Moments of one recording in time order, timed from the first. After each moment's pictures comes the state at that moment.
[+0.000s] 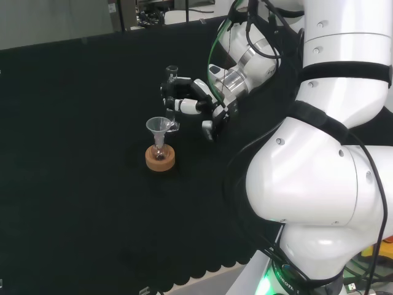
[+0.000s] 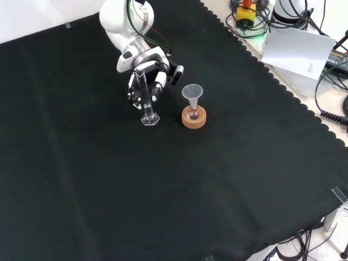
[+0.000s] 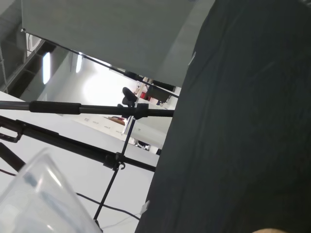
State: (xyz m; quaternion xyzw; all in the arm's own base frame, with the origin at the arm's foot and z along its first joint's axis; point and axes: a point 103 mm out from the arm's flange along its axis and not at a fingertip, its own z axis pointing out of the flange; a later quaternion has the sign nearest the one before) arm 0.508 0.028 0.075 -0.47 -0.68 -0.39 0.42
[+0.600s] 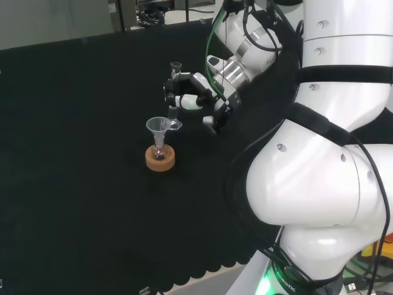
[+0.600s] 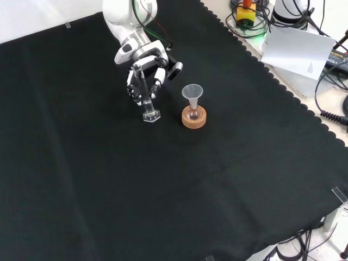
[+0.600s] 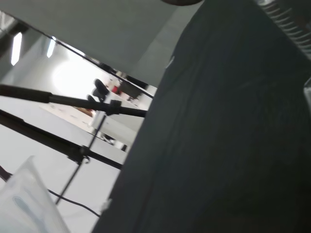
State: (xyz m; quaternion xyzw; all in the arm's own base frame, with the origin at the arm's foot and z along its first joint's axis) arm 0.512 0.020 0.090 -0.50 -0.71 -0.34 0.36
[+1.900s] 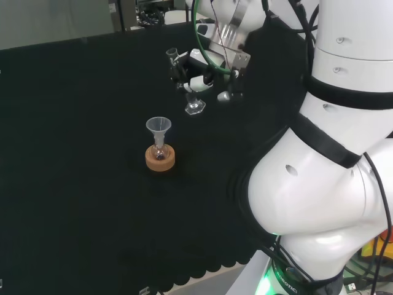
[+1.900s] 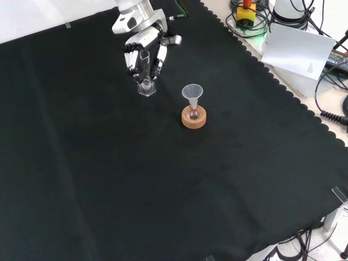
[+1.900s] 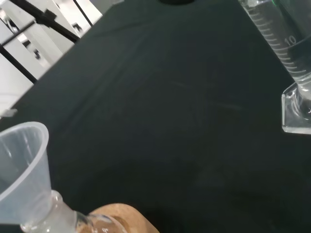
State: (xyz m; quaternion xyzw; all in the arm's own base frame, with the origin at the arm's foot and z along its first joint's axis) arm 0.496 -0.014 0.168 -0.53 -0.82 -0.12 0.20
